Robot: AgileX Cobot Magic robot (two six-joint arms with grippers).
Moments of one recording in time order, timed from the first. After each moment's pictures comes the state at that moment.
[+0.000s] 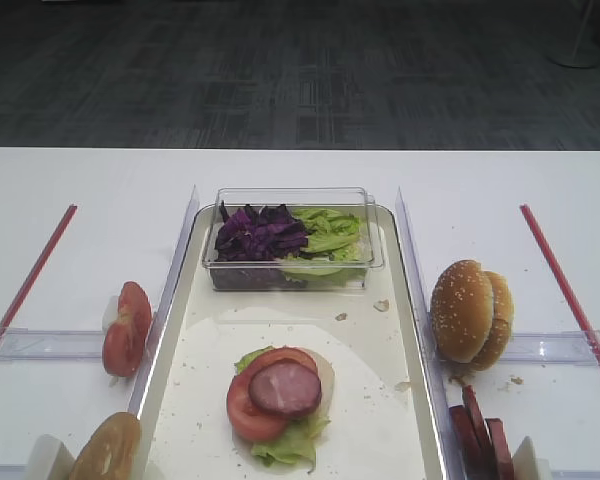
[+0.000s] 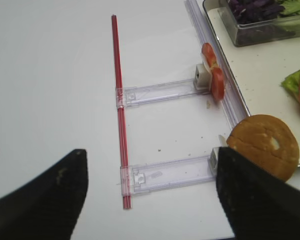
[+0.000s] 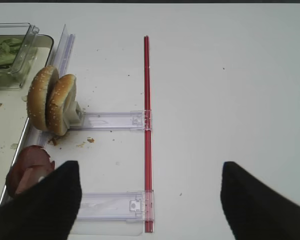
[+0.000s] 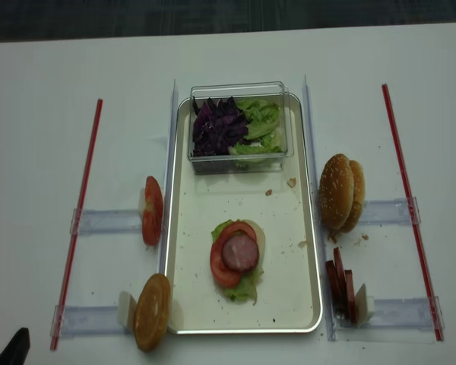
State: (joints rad) left arm 0.01 -0.02 -0.49 -0.03 1.18 0.08; right arm -0.05 -0.01 -0.48 0.05 1.13 -0.04
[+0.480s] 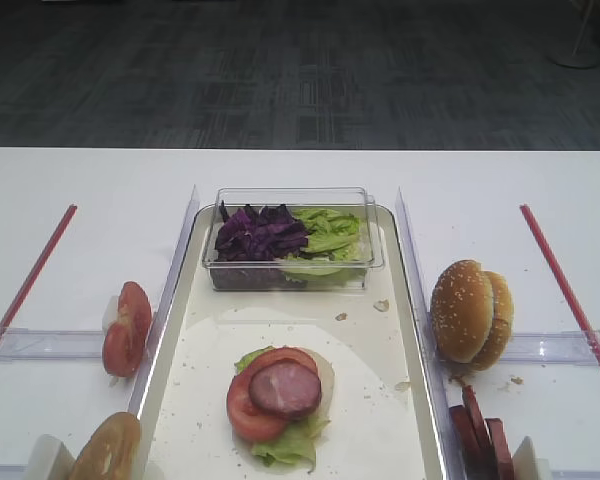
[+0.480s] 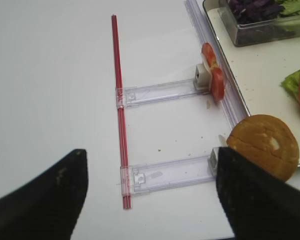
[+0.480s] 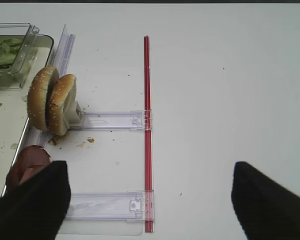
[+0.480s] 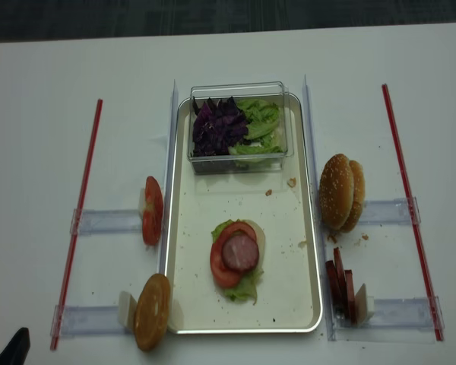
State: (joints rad) left arm 0.01 -0.02 -0.49 -0.03 1.18 0.08; right arm -0.05 -0.01 -0.48 0.05 1.13 -0.04
